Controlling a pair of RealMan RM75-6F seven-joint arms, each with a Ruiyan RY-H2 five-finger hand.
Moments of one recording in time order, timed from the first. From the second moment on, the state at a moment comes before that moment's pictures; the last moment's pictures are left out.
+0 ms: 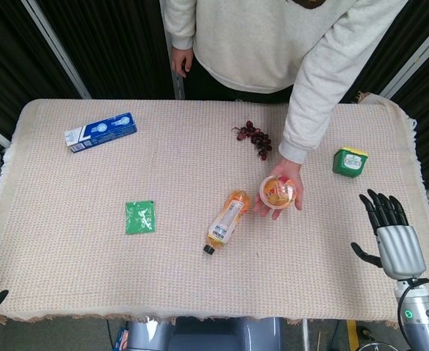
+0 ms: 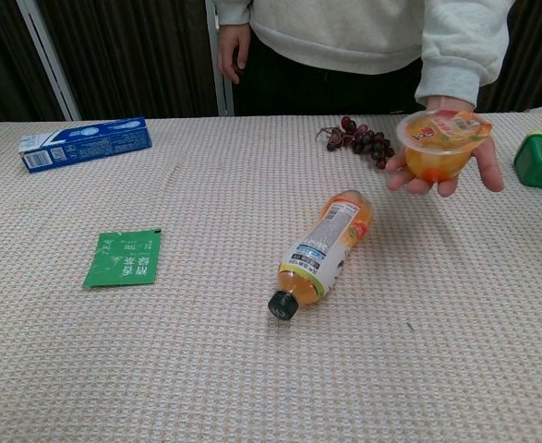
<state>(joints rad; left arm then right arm) 0.09 -1.03 0.09 -1.56 1.65 1.61 -0.11 0.17 -1.14 0.11 -1.69 -1.52 1.45 -0.11</state>
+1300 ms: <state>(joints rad) 0.06 -1.01 0.09 -1.59 1.62 1.55 -0.10 0.80 -1.29 0.28 -1.95 -0.63 1.15 -0.78</state>
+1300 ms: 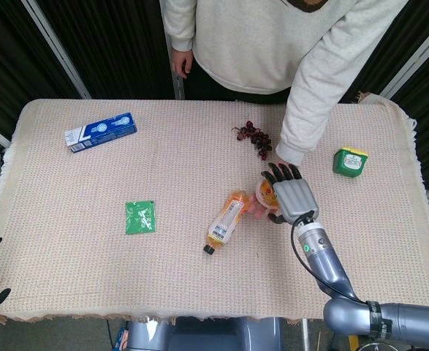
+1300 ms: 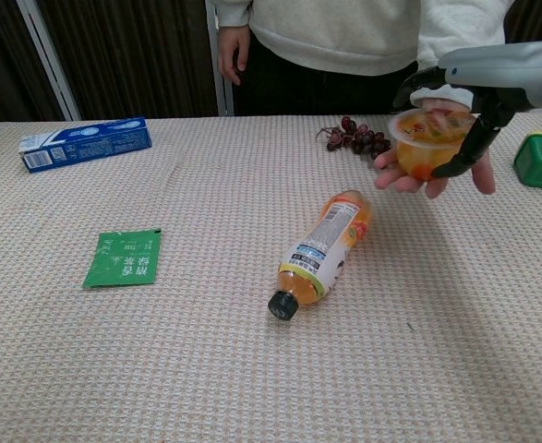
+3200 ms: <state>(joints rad) 0.06 -1.01 0.09 -1.60 1.61 1.54 -0.09 0.49 -1.29 0.10 -1.74 -0.83 1.18 -0.37</state>
